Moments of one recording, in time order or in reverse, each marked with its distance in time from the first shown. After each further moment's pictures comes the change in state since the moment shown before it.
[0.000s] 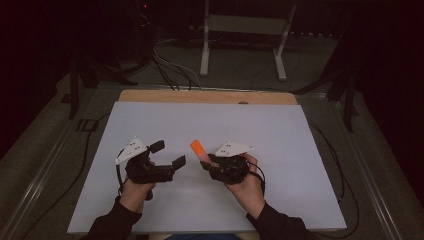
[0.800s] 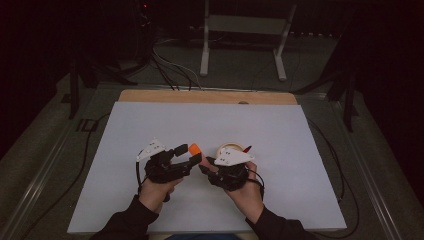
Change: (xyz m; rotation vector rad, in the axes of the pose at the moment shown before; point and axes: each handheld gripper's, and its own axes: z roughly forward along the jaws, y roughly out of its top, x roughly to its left) left arm -0.019 -0.009 0.034 0.030 -0.051 -0.070; right arm 0.012 -0.009 -0.003 -0.067 -0.017 -0.064
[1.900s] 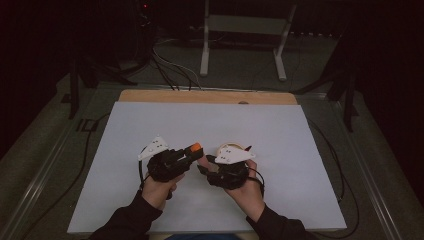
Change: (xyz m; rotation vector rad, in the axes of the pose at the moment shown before) left arm -0.012 0.013 0.000 -0.026 -0.075 0.079; right arm -0.003 0.003 -0.001 -0.006 0.022 0.019
